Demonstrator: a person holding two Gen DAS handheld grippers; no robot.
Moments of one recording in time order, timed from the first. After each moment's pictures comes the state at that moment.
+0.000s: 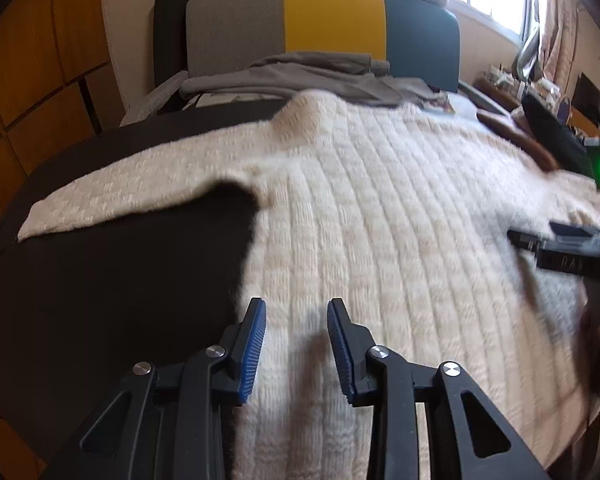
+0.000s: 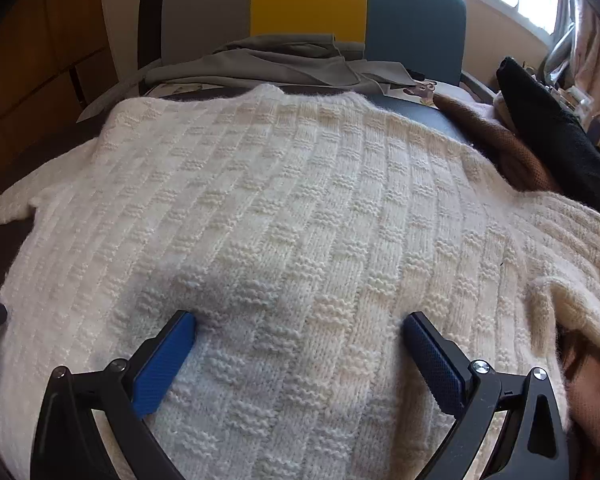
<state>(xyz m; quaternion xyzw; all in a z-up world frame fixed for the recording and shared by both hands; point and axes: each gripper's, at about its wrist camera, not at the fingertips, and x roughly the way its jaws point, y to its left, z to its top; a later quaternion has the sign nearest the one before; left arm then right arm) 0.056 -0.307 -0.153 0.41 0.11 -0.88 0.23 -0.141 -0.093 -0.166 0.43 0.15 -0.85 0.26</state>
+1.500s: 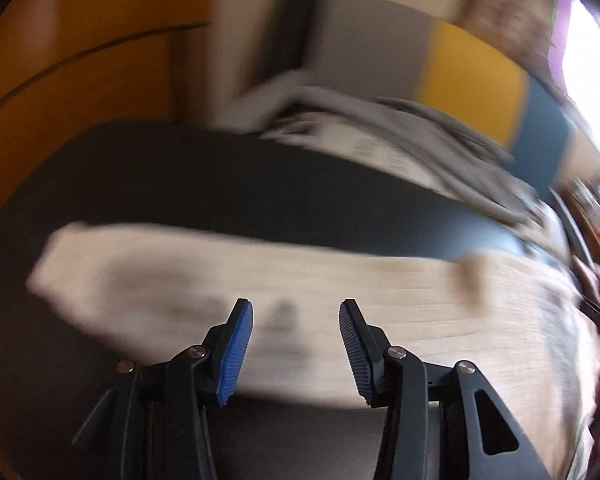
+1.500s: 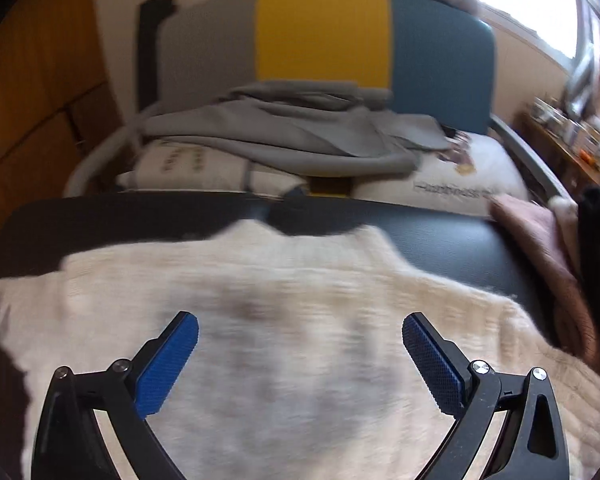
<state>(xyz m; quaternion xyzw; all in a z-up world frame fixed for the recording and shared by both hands) 0.095 -0.545 -0.147 0.36 0.26 -0.80 0.40 -0.250 -0.214 -0.114 0.40 0.13 -0.85 0.32</state>
